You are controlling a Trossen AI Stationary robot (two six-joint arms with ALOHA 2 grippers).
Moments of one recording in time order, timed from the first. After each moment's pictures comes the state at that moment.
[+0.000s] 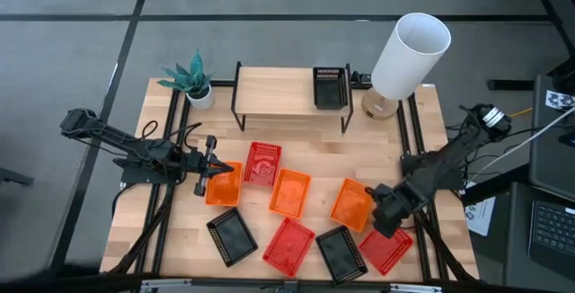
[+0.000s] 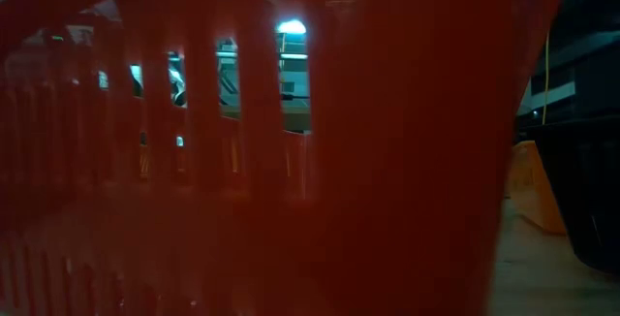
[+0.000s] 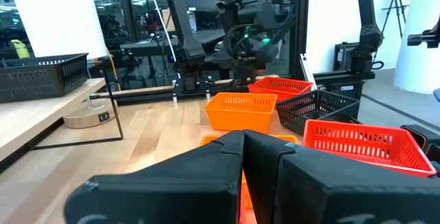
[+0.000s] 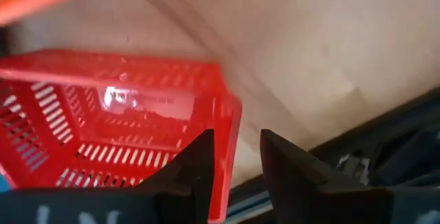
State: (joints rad) left arm -0.30 0.45 0.01 0.56 -0.22 0.08; right arm 0.74 1.30 0.77 -0.93 -0.26 1.51
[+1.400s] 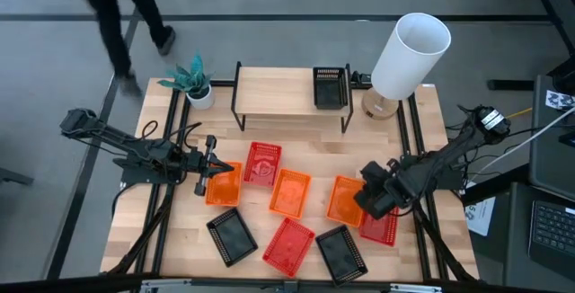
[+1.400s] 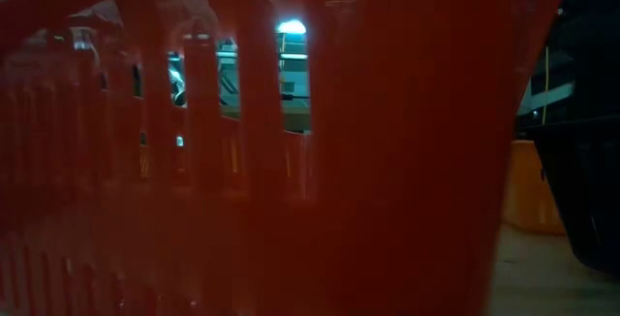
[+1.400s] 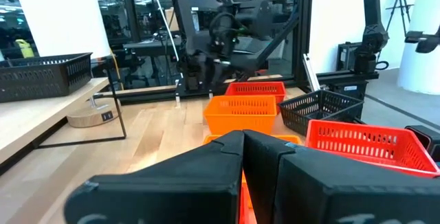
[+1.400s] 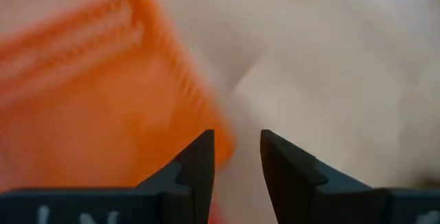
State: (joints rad) left arm -0.30 0.45 0.01 0.56 -0.23 0.09; right arm 0.62 1.34 0.80 -1.00 0.41 1.40
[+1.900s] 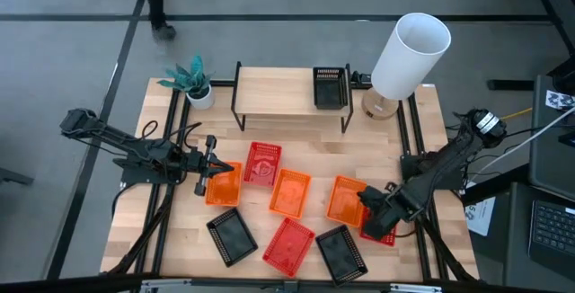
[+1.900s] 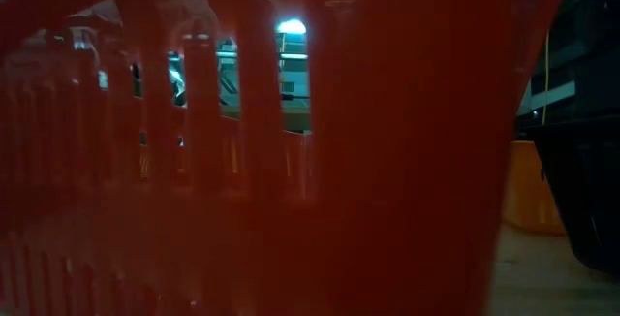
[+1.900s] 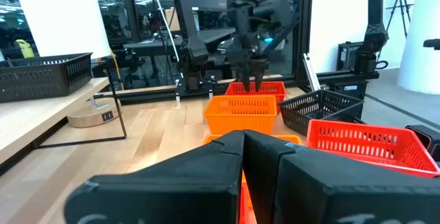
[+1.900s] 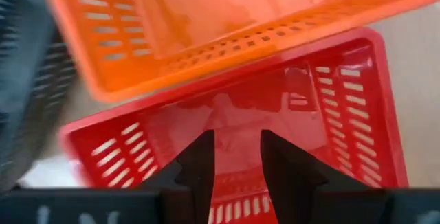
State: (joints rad) left arm -0.30 0.45 0.01 0.56 -0.23 0.09; right arm 0.74 1.42 0.84 -0.85 0.06 1.34
